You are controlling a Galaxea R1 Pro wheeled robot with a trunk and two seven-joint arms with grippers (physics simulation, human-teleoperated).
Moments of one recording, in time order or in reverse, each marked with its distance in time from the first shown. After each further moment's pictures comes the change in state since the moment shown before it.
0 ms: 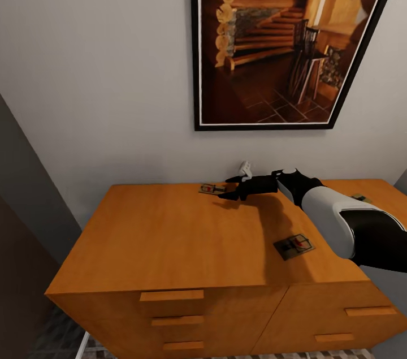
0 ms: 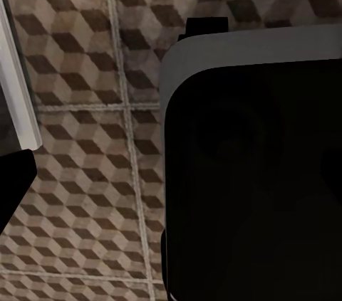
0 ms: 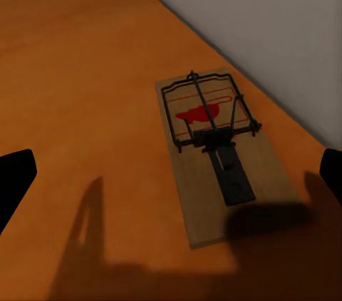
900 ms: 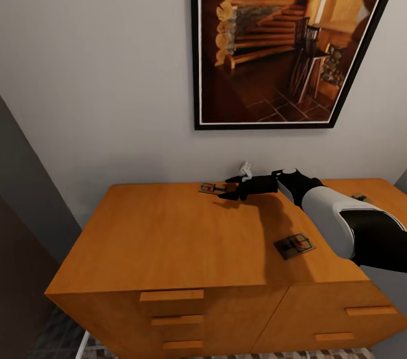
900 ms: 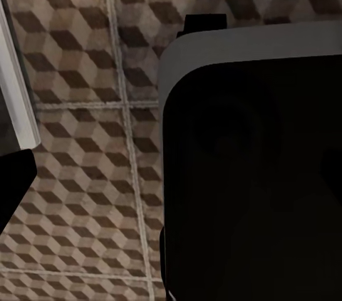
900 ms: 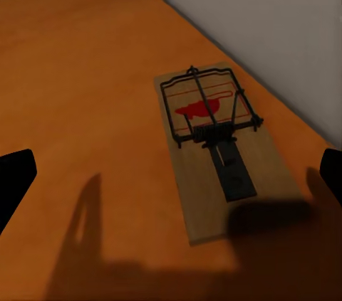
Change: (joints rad) left arm 0.000 -0.002 0.000 0.000 0.000 0.000 0.000; right arm 0.000 0.000 0.000 0.000 0.000 0.000 0.002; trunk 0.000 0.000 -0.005
